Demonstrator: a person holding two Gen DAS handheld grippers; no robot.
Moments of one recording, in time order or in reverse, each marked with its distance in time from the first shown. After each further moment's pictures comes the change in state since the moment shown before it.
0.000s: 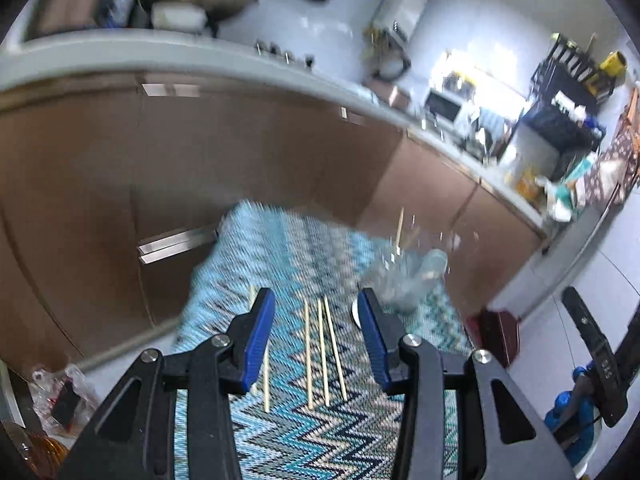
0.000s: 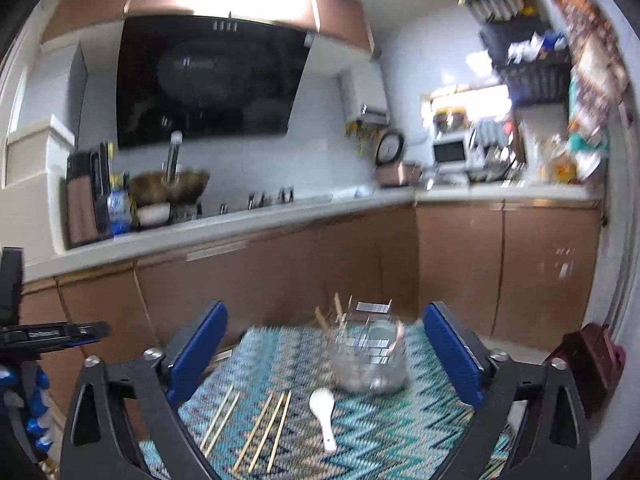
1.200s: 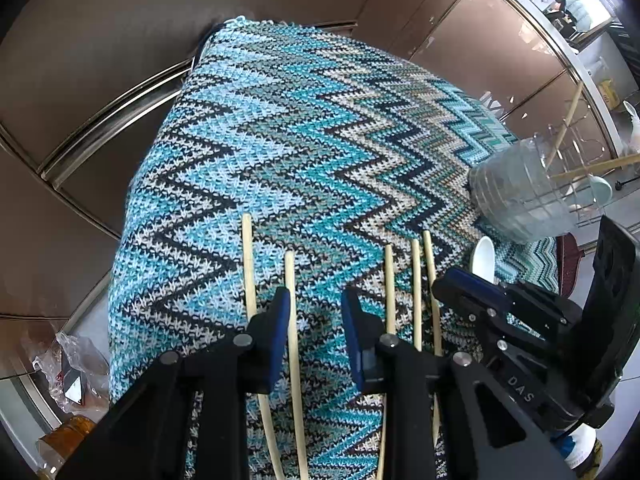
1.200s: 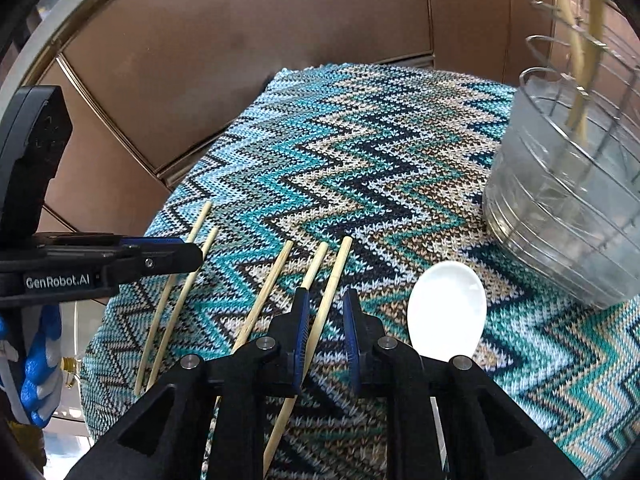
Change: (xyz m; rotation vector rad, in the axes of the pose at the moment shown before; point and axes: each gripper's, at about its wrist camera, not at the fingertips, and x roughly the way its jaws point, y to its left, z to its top) left arm 0.282 0.061 -0.006 -0.019 0.601 0.100; right arm 0.331 0.038 -0.159 -0.069 0.881 0.250
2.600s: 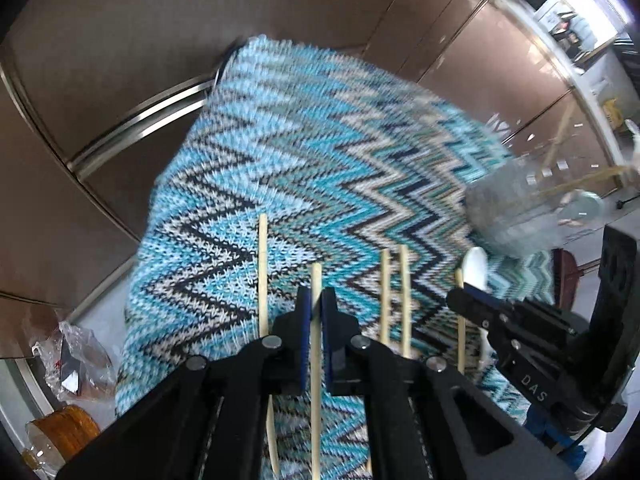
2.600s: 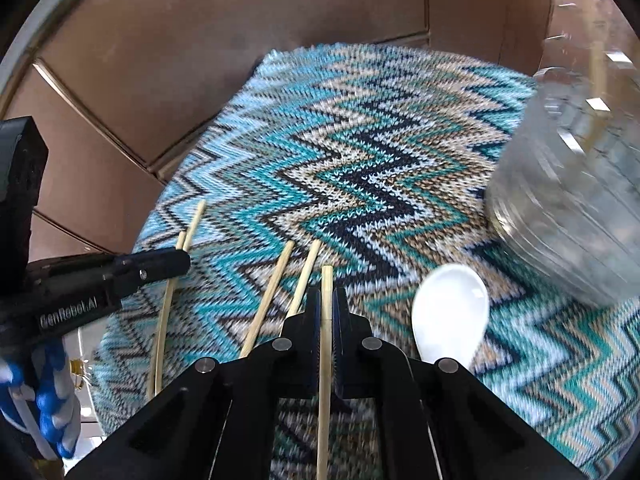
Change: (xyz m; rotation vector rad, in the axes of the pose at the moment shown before) left arm -0.035 0.000 -0.016 -0.042 -0.090 0.021; right arm -0.007 0.008 0.004 0.044 0.042 -0.005
